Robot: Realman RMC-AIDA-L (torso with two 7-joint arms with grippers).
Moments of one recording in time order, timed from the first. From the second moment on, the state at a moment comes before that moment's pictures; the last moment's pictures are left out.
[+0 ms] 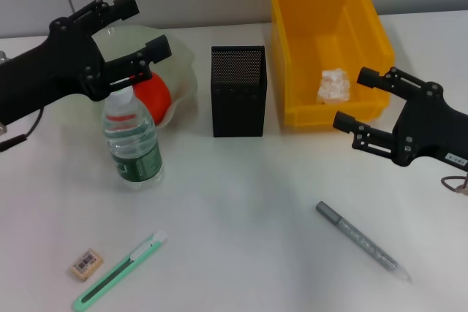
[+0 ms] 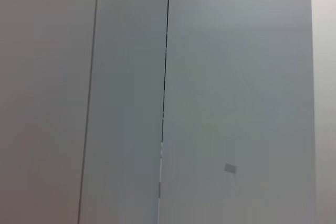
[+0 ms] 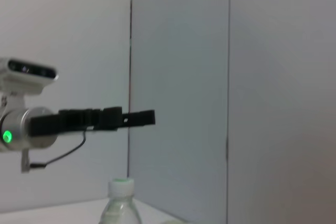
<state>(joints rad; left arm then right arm) -0.47 -1.97 1.23 0.58 1.09 1.51 -1.11 0.20 2.08 -0.99 -0.74 -1.35 -1.53 0.96</state>
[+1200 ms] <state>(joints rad) -0.40 -1.99 1.07 1.11 1.64 1.76 -1.43 0.25 2.08 -1.00 -0.80 -1.54 -1.52 1.07</state>
